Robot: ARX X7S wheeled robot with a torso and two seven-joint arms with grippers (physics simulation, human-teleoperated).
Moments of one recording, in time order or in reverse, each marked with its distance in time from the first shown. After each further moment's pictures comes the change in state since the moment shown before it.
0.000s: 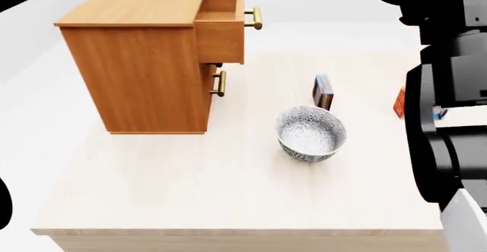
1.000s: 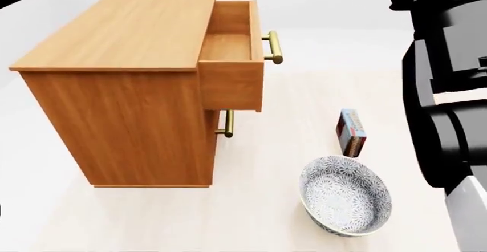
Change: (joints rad) left arm -0.018 -0.032 0.074 -0.009 0.007 0.056 0.052; right arm 0.130 -0.057 -0.057 0.303 -0.033 -0.149 -0.087
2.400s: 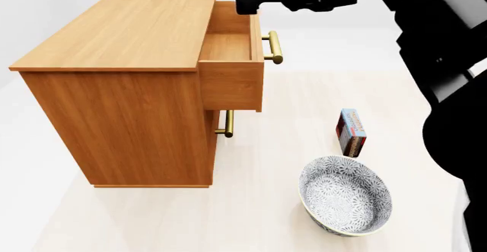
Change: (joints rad) left arm -0.126 -0.128 0.085 0.165 -0.329 0.085 -0.185; right arm 0.149 -0.078 -1.289 0.074 1.499 0.147 0.373
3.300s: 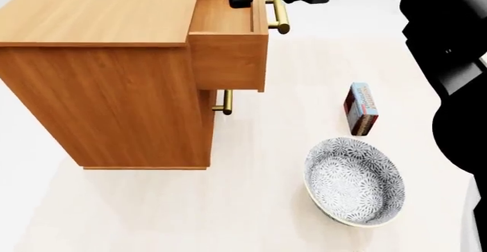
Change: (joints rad) left arm -0.051 -0.033 0.047 0.015 -0.018 0.028 0.009; right arm 0.040 0.000 -0.040 -0.035 0.055 0.009 0.002
